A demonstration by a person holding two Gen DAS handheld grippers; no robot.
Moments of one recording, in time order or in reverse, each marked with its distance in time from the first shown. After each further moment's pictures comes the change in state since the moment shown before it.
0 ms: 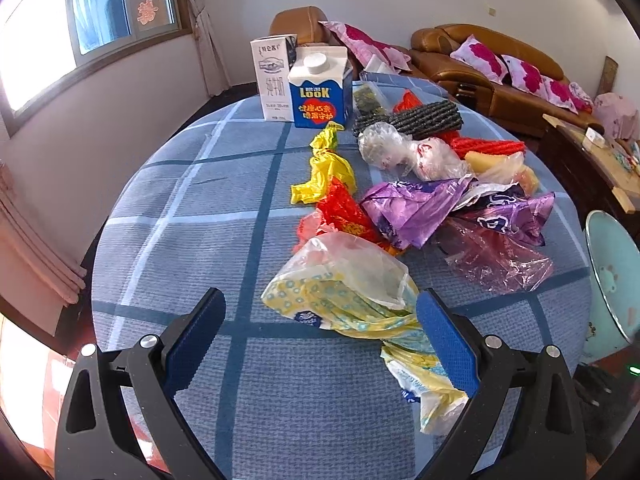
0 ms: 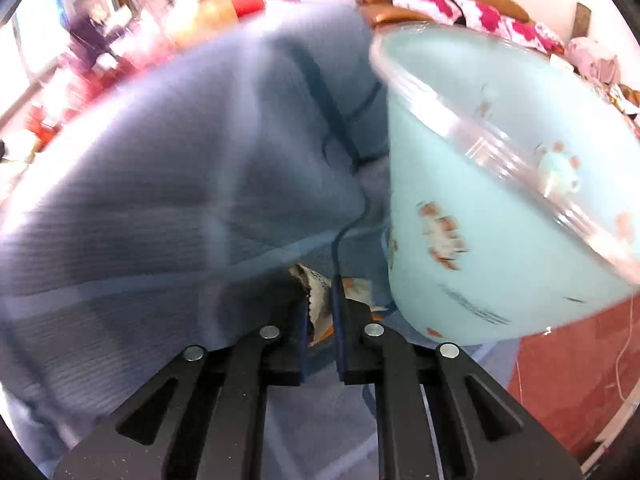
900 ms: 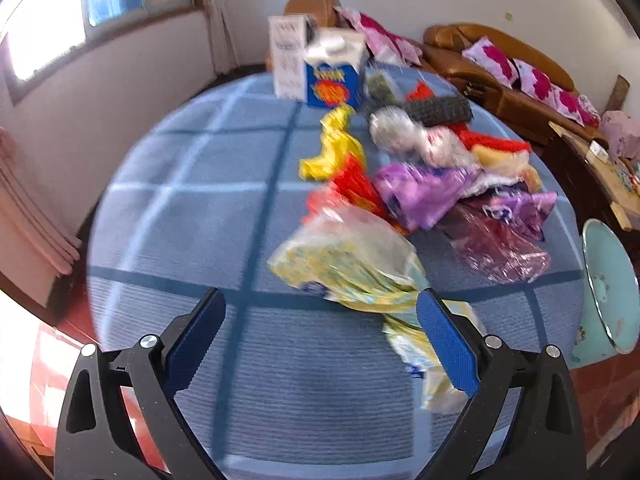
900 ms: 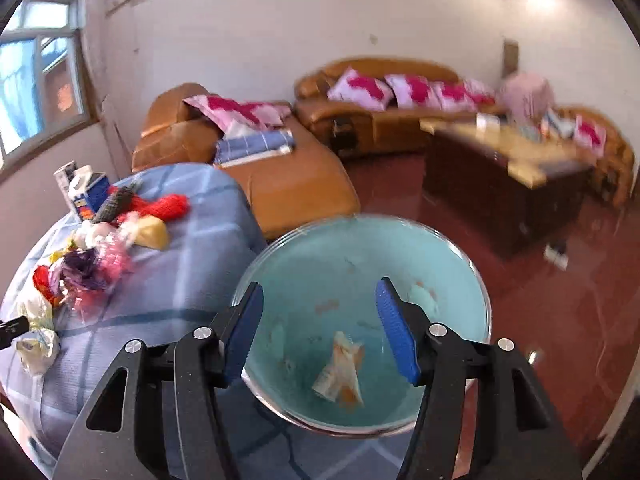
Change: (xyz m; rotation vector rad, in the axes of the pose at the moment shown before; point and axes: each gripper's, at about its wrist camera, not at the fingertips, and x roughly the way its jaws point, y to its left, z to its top) left arm 0.004 0.006 -0.008 -0.074 0.080 -0.039; right arm -0.111 -0.058 0.069 0.084 -0.354 -0.172
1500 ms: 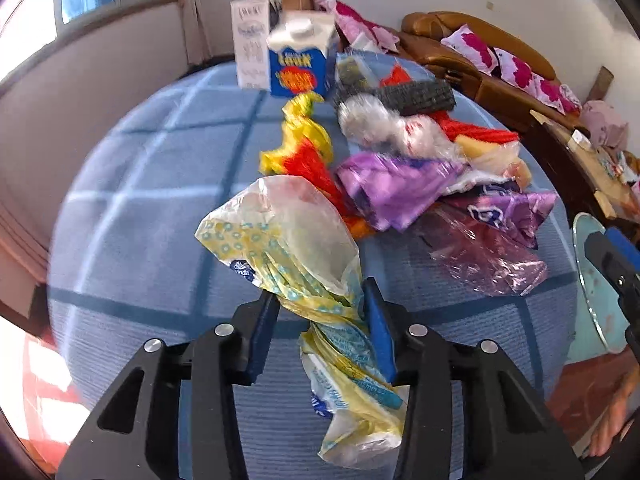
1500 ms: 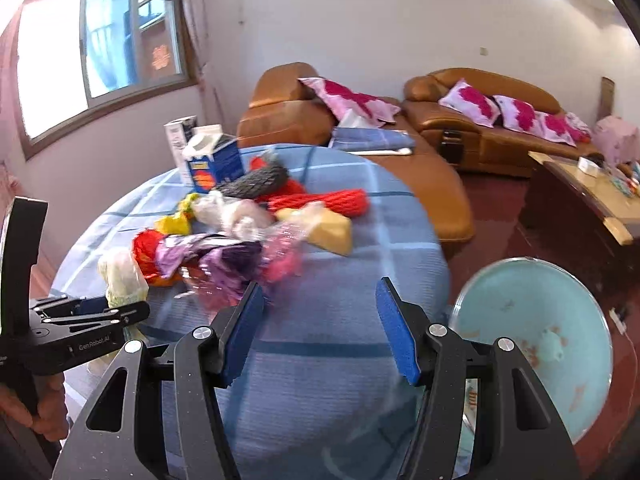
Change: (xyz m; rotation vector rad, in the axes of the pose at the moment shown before) left arm 0.016 -0.005 0.013 0.038 0.009 -0.062; right arm 0.013 0.130 0.014 -0.192 0.056 0.311
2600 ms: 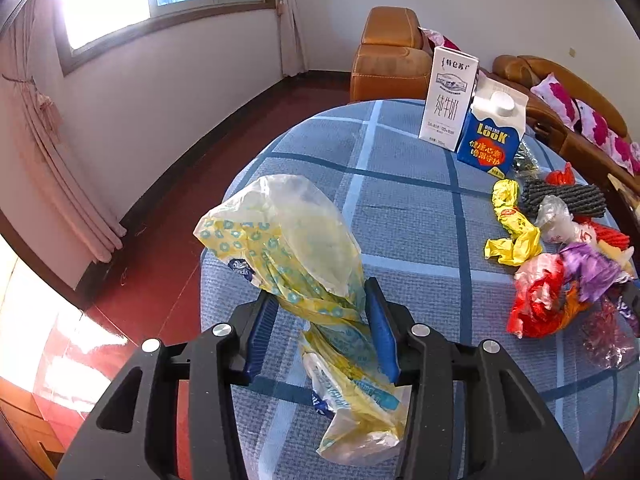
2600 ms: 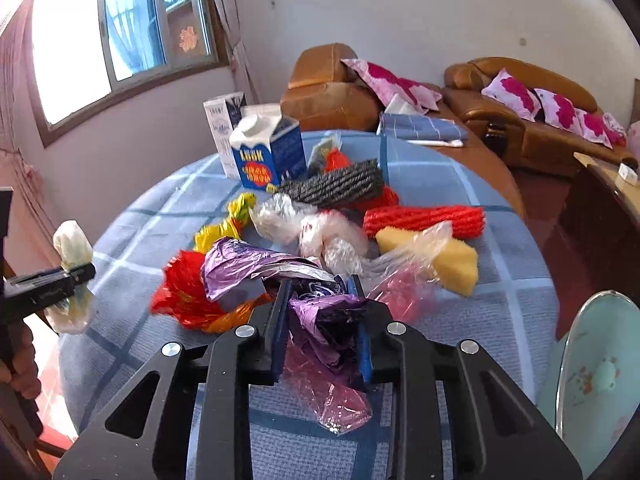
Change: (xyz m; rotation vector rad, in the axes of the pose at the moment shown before) left arm -0.002 0.140 0.035 -0.189 -0.072 0.237; right arm 0.062 0.059 0.031 -0.015 0.054 0.113
